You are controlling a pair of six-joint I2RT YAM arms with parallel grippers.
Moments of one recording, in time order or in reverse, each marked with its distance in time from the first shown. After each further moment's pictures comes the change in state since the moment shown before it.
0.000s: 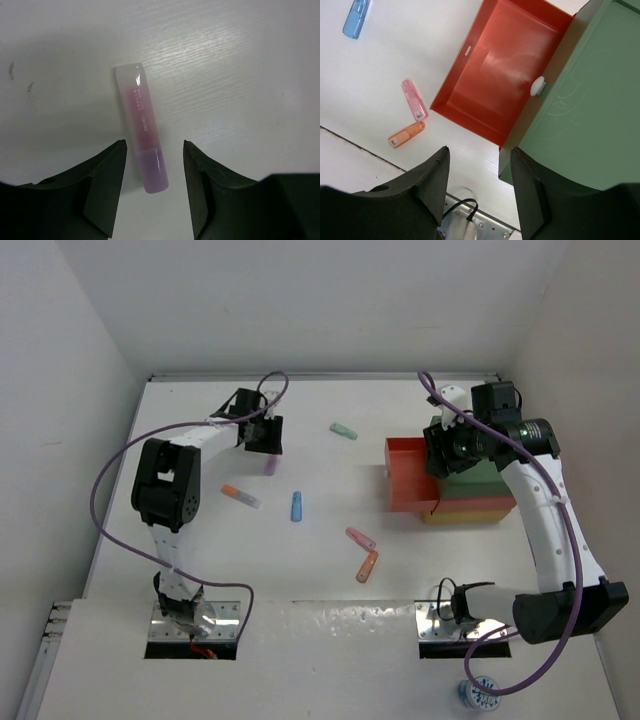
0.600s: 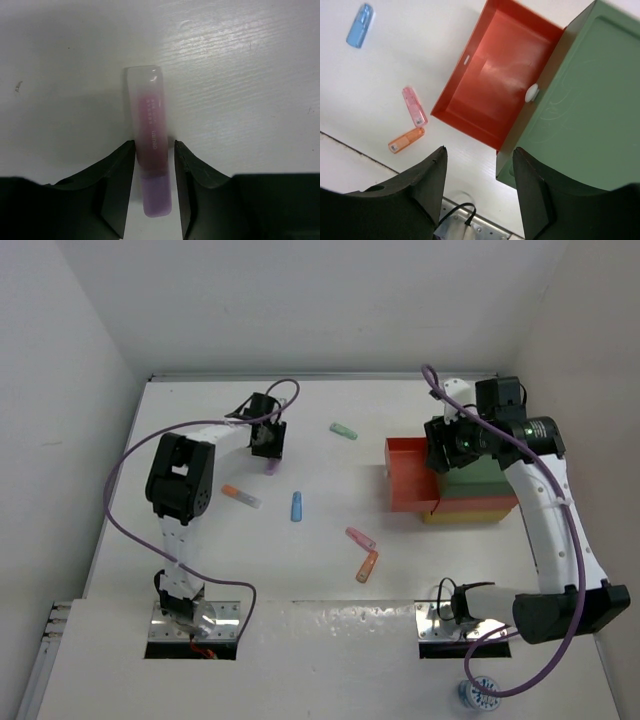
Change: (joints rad) left arm -0.057 0.106 0.060 -0.038 -0.159 -0.048; right arm 0.000 0.000 0.022 0.006 0.001 0.001
